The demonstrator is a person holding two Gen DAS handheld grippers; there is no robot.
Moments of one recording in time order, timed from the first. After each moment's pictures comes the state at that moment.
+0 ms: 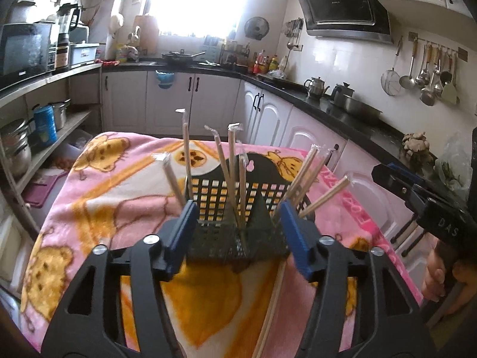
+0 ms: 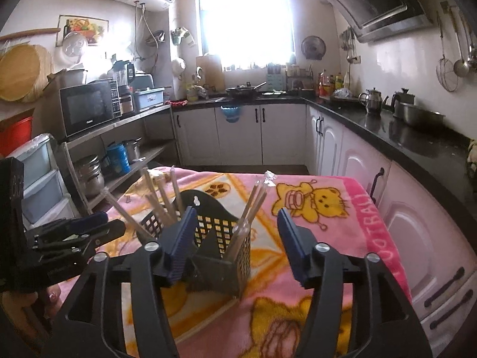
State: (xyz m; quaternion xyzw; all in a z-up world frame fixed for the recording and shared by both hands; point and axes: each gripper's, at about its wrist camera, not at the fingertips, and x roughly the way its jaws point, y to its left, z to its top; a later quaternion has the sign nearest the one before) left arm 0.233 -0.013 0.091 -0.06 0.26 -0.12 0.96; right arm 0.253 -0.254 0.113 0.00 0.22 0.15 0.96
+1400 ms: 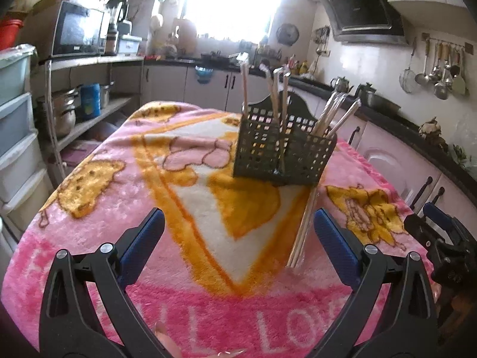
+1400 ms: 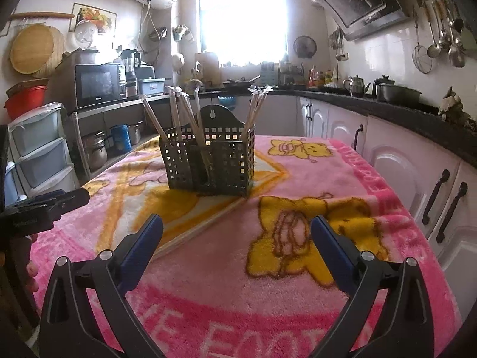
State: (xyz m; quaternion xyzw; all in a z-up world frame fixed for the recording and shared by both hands) left arm 0.101 0.017 0.005 -0.07 0.24 -0.03 0.97; right arm 0.106 -0.260 -0.003 -0.01 0.20 0.13 0.97
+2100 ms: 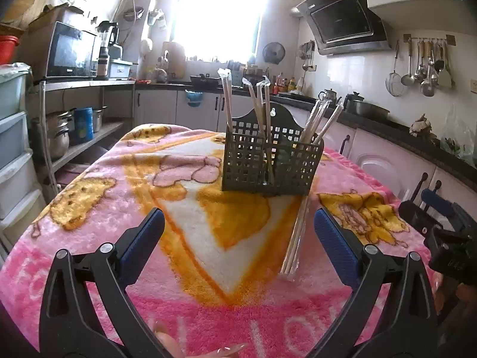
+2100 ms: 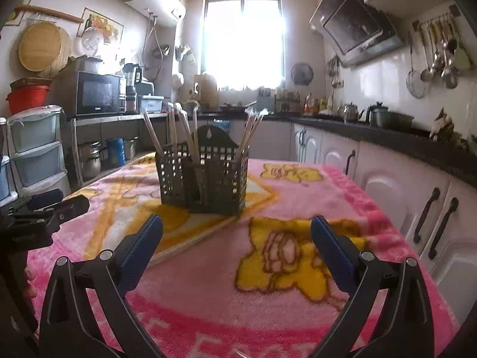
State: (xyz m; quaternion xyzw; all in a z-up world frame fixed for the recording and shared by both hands) left arm 0.095 0.005 -0.007 -0.05 0.18 -0.05 0.98; right arm 0.103 -0.262 -0.011 -0.02 0.15 0.12 0.98
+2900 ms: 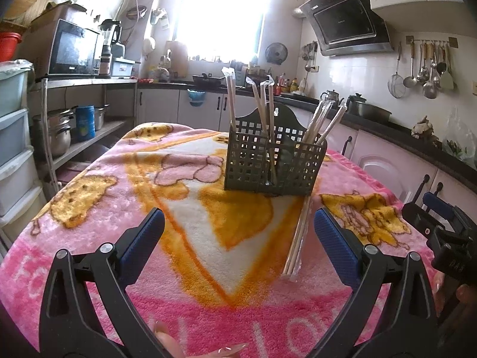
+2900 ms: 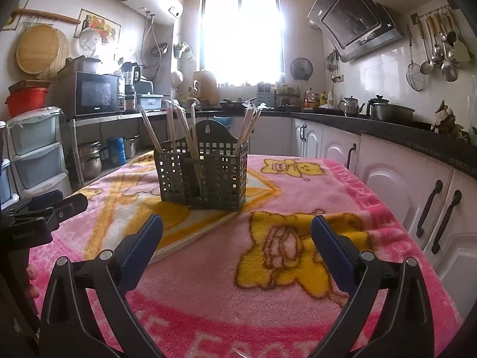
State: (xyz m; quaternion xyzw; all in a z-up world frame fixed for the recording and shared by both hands) left arm 0.096 0.006 -0.008 -0.06 0.19 -0.04 0.98; right arm 0.100 -0.262 -0.013 -0.02 0.15 0.12 0.98
